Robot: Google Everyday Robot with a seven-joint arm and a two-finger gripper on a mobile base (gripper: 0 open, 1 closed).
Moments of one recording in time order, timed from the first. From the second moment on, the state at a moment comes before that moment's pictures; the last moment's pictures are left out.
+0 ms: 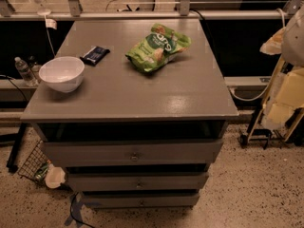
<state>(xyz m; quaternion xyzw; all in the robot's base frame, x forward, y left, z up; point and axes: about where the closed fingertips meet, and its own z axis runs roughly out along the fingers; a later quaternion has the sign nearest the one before) 0.438 -0.217 0.976 -0.60 0.78 -0.03 0.16</state>
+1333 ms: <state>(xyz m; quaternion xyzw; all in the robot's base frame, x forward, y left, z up) 0.373 -0.146 0.838 -0.74 0.66 0.03 0.13</state>
